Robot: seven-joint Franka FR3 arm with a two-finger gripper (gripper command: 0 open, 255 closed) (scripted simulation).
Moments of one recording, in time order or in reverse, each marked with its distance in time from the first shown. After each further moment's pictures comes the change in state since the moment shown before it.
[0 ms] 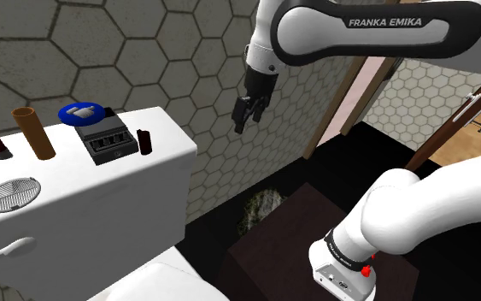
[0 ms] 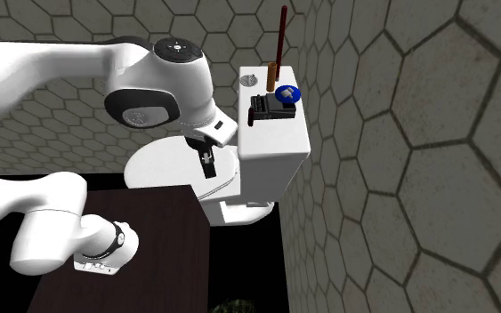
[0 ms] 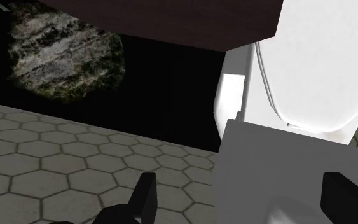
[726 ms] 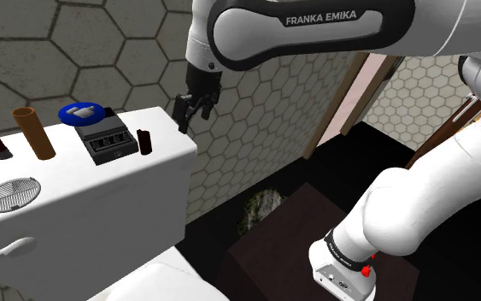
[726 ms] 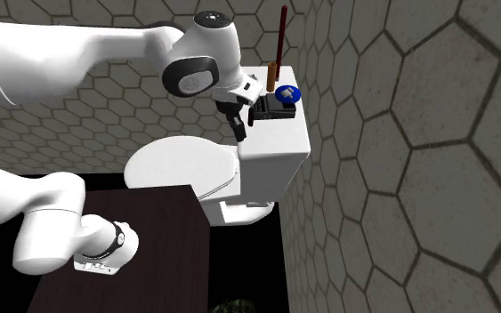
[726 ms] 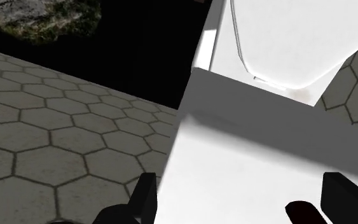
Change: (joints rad) arm 0.060 0.298 0.135 0.248 -0.030 0.156 0.107
